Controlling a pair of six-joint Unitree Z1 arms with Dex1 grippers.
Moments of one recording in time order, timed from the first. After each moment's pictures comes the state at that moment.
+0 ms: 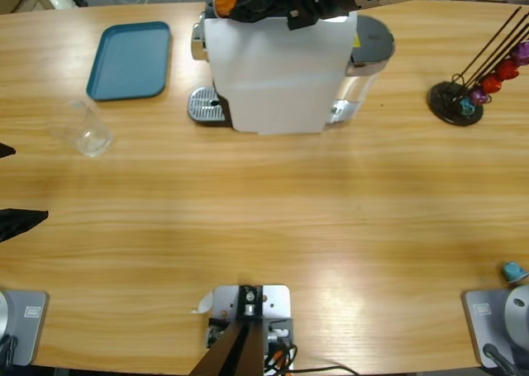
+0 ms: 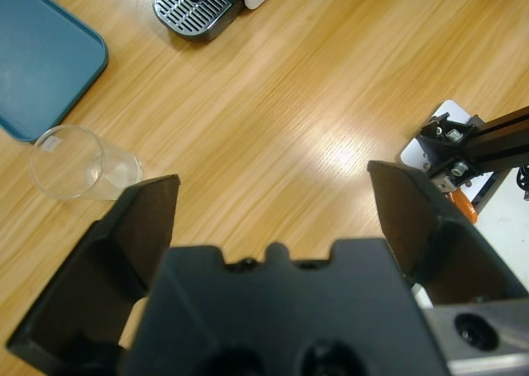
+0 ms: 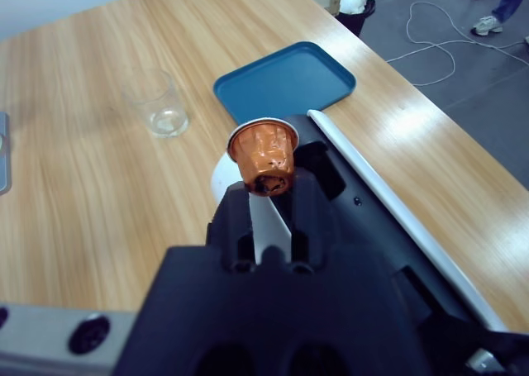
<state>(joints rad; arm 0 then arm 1) -1.07 1.00 -0.93 0.76 0.15 -0.21 0.68 1.73 -1.17 -0.05 0.34 -0.18</state>
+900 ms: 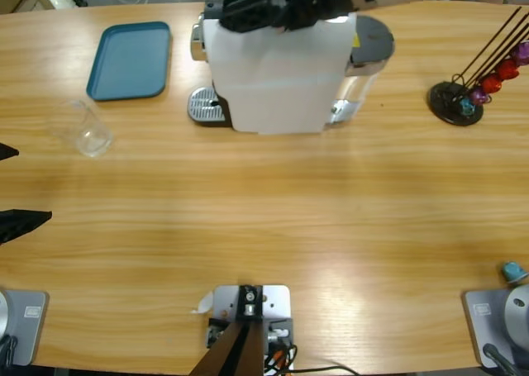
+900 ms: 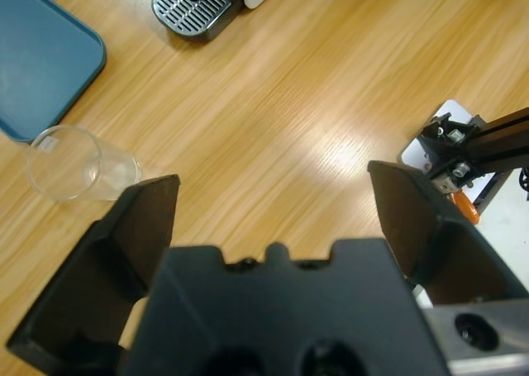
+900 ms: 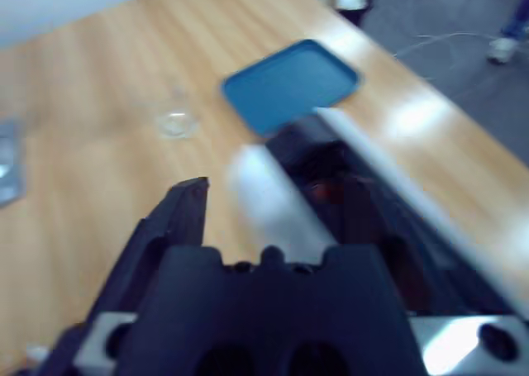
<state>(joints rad) -1.07 1.00 -0.91 0.74 0.15 -0.21 0.75 1.71 -1.16 -0.05 0.34 -0.10</state>
